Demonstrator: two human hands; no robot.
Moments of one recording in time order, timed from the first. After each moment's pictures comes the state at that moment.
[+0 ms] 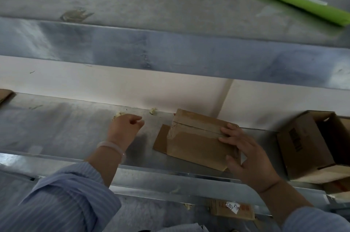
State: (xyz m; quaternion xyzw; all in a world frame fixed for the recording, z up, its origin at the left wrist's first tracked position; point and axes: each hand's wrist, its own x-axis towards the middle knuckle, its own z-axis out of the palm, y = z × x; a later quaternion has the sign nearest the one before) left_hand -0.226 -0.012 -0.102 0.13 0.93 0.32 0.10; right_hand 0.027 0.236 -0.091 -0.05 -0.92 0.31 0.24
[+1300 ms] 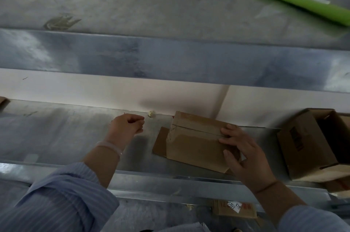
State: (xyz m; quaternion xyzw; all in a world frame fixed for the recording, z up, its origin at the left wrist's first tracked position) left_hand -0.236 -0.004 -0.101 0.05 0.81 0.55 0.20; right_hand 0.019 0.230 -0.103 -0.08 -0.89 0.33 0.30
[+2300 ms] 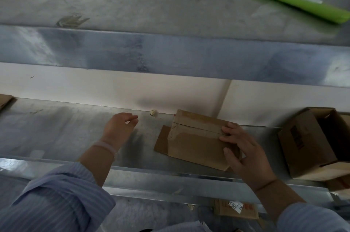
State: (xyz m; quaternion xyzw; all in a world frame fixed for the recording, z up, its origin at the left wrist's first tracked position) left_hand -0.243 -0.021 -0.099 0.16 0.93 0.32 0.09; right_hand 0.019 0.230 -0.104 -0.07 -0.89 0.33 0.31
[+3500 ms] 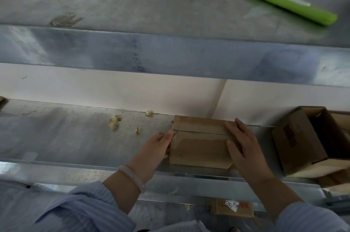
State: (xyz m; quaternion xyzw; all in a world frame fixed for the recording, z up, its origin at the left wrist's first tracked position) left_hand -0.129 0.030 -0.074 0.09 0.73 0.56 0.39; right_hand 0.029 0.224 -0.086 -0.26 -0.88 0.36 0.19
